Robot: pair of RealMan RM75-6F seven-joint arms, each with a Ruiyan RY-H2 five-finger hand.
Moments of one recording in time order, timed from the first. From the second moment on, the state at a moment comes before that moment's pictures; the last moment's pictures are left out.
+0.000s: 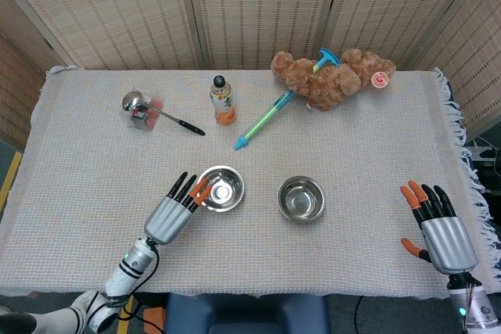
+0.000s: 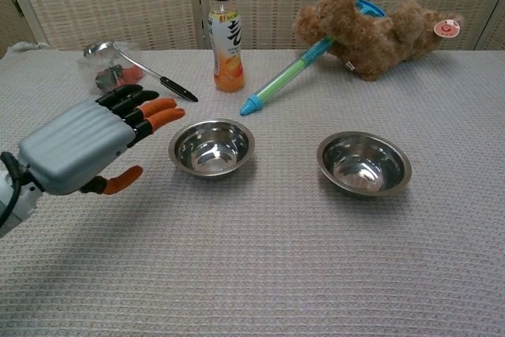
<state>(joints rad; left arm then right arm) -0.53 -1.79 0.02 -1.01 1.66 1.40 0.42 0.10 -1.18 0.01 -1.59 -1.62 1.45 -0.17</state>
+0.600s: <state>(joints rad) -0.29 -1.55 0.03 -1.11 1.53 1.55 0.22 0.36 -1.50 0.05 -1.40 -1.66 1.13 -0.29</state>
